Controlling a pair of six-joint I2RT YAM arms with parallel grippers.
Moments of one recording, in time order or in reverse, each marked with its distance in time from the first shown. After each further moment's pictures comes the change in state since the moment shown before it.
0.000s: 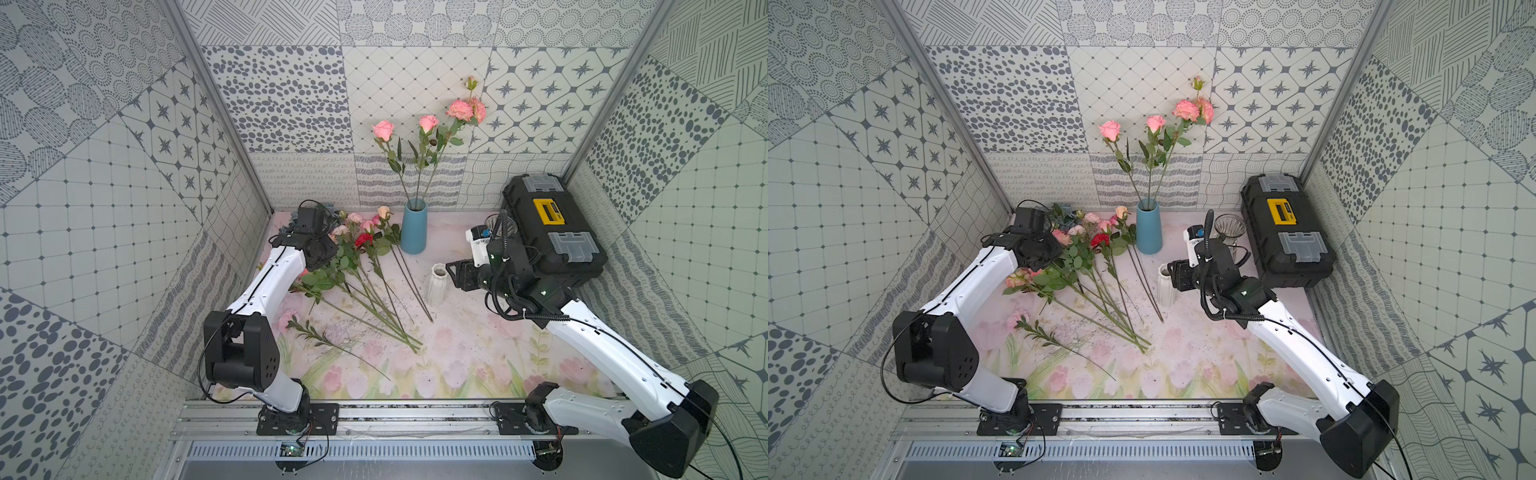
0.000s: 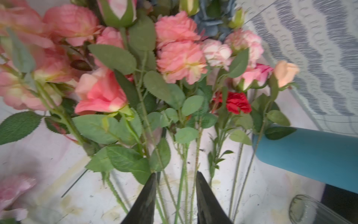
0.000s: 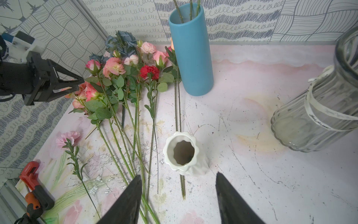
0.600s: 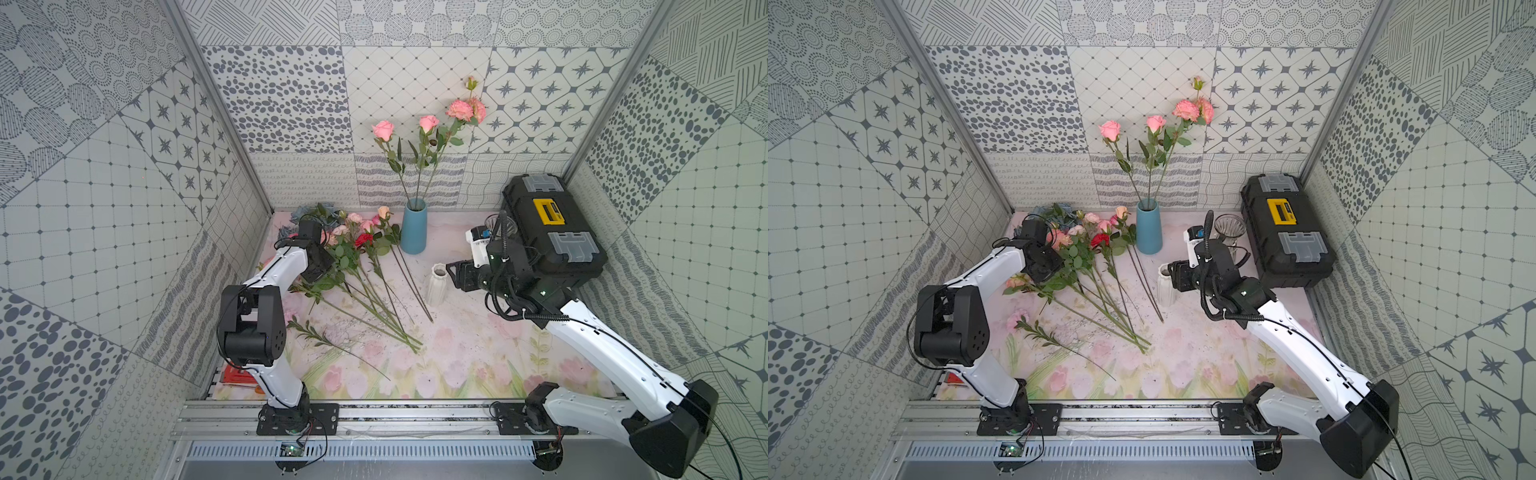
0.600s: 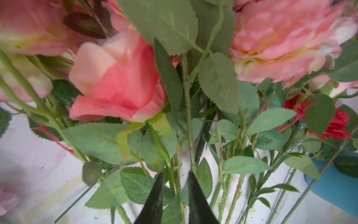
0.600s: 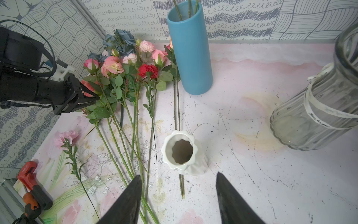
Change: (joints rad) left arm 0.056 0.174 -0.053 0.076 0.043 -0.032; right arm -0.001 0.000 -0.002 0.000 0.003 0.000
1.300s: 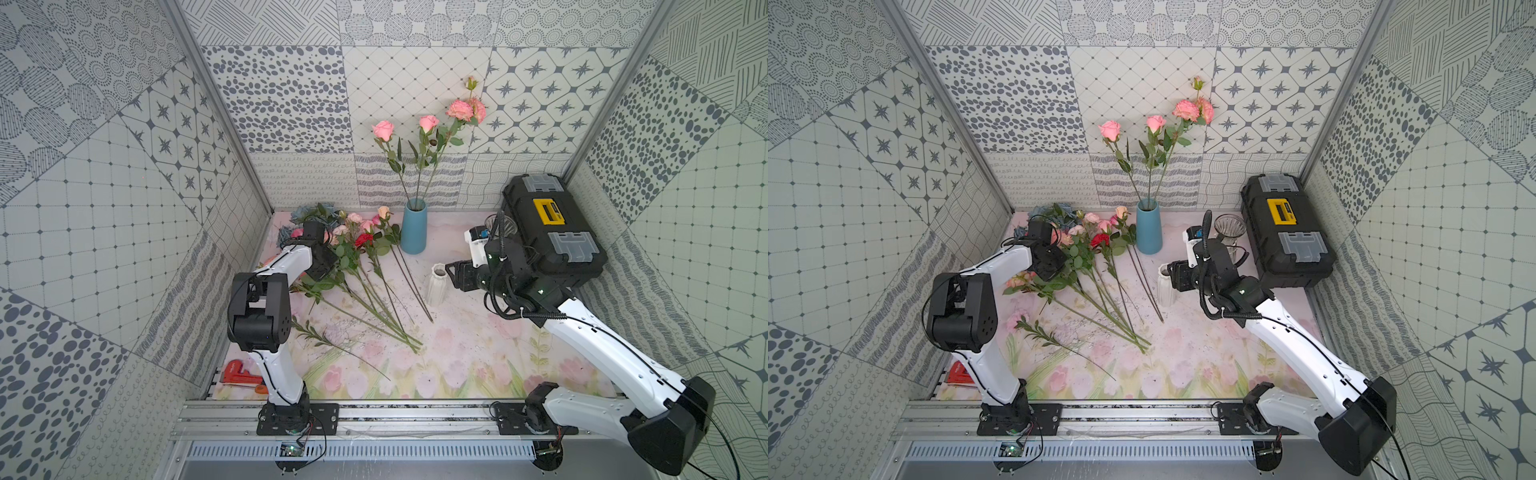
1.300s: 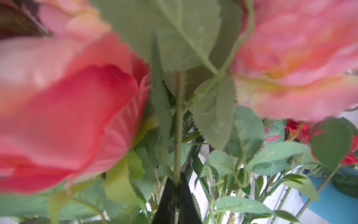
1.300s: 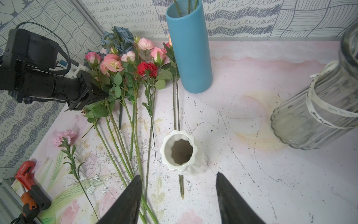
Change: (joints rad) left arm 0.000 0.101 0.019 0.107 0.043 -0.034; right arm -0.001 0.014 0.002 0.000 -0.001 0.000
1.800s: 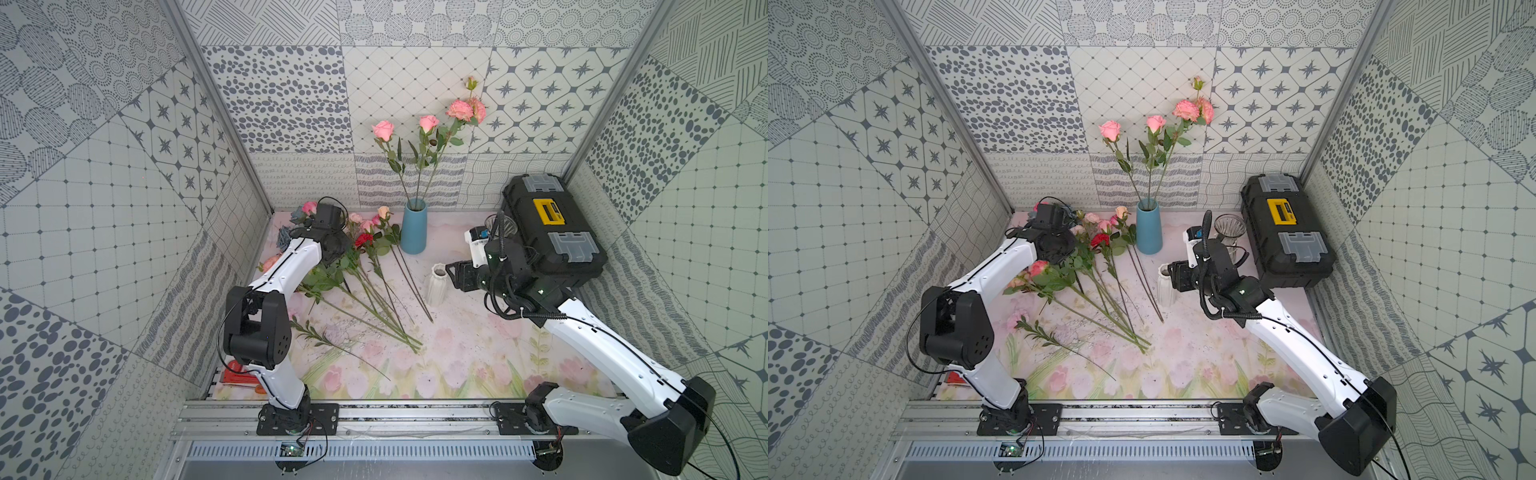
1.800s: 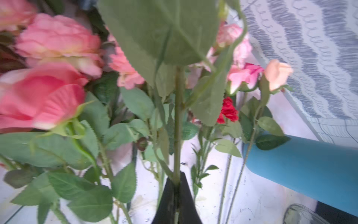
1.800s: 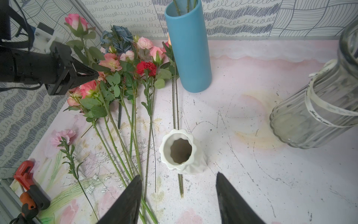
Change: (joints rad) left arm -0.172 -0.090 0.174 -0.080 -0.101 0.013; right arm 0.000 -0.001 0.000 -0.009 0.006 0.000
